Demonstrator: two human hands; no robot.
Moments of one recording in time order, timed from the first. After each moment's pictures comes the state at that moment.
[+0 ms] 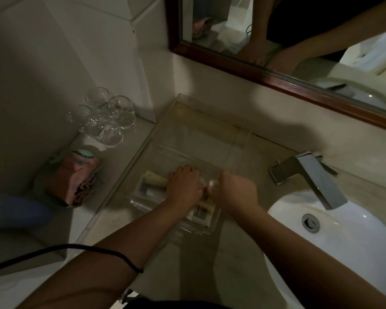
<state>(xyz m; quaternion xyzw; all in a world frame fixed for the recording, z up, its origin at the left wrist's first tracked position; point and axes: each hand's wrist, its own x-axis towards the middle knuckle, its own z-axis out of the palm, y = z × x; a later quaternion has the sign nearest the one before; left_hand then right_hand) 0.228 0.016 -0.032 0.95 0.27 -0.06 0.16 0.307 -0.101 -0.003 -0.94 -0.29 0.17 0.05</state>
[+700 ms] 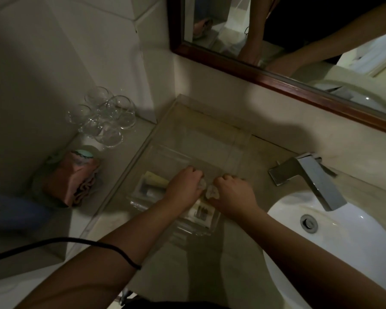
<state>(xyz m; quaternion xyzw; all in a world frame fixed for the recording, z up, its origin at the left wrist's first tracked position) 0.227 0.028 -0.036 0.94 0.21 -0.07 0.24 0.312 -0.110 -0.017 -0.89 -0.45 0.13 -0.02</state>
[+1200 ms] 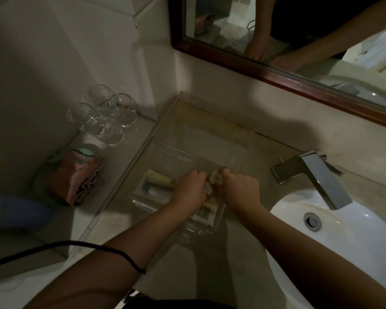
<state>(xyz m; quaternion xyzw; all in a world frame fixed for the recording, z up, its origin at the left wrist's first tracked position) 0.223 0.011 -0.031 0.93 0.24 -0.07 0.27 0.316 -0.102 -0.015 -0.92 -0.39 0.08 -0.01</state>
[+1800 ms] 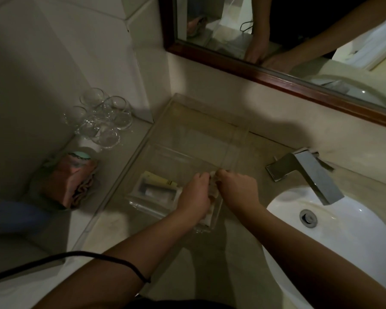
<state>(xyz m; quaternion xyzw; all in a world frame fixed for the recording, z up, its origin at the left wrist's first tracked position) 0.229 -0.019 -0.033 0.90 0.28 -0.03 0.33 0.319 -0.112 -0.020 -0.92 -0.39 0.07 0.01</state>
